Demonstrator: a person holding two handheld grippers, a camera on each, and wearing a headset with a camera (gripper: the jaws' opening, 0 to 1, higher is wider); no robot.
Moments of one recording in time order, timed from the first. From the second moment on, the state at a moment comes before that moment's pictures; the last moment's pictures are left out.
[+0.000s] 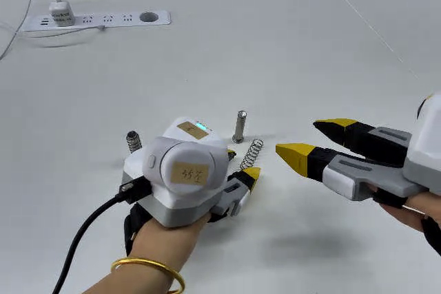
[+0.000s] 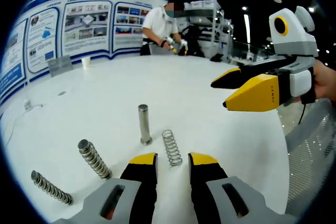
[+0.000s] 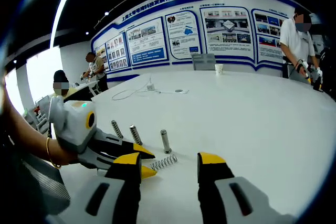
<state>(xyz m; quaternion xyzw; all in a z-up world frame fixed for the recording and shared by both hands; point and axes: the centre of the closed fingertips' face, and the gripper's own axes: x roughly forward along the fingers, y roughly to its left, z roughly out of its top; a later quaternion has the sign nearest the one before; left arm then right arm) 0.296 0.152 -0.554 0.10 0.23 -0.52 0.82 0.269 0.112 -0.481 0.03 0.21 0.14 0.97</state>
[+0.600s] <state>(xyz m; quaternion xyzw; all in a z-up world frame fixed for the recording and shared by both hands) 0.295 0.145 -0.562 0.14 0.22 -0.54 0.80 0.267 0.112 -0.486 0.04 0.22 0.13 0.97</state>
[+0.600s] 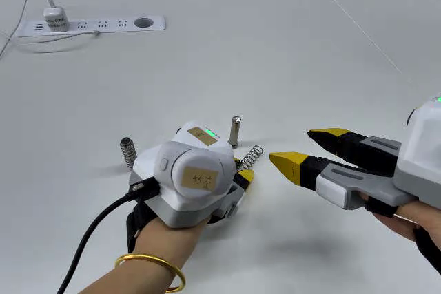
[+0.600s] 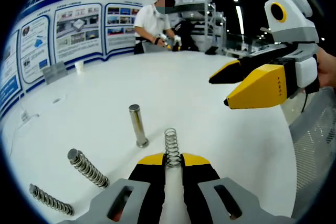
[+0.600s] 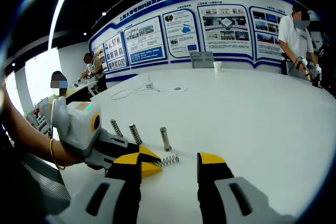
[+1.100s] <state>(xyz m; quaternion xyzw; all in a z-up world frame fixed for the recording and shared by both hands) 0.292 0.154 -0.533 0.11 0.20 -0.54 0.81 0.272 0.112 -0.473 0.08 0.20 0.12 0.97</state>
